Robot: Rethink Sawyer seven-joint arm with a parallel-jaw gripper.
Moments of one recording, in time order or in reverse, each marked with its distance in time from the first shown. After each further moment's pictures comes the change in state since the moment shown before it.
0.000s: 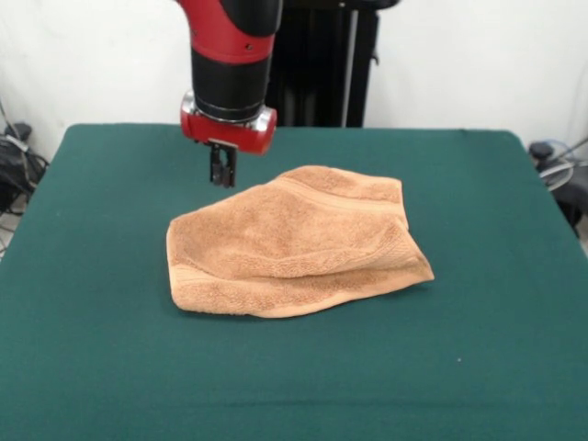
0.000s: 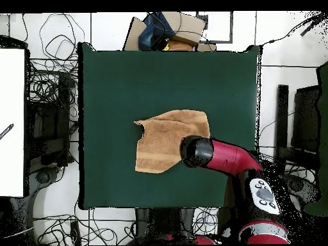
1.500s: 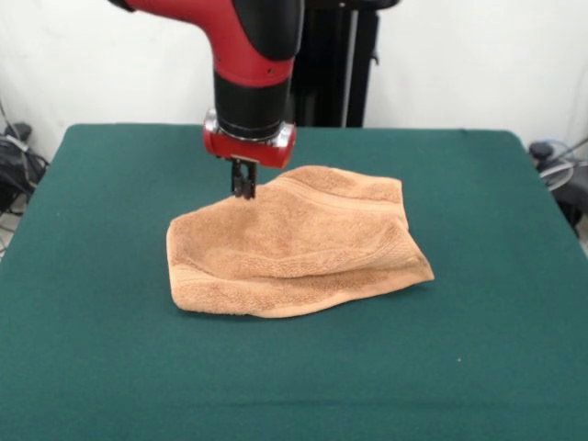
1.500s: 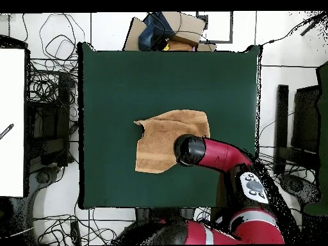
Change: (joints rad) arm 0.028 0.062 0.000 -0.016 0.026 0.000 0.000
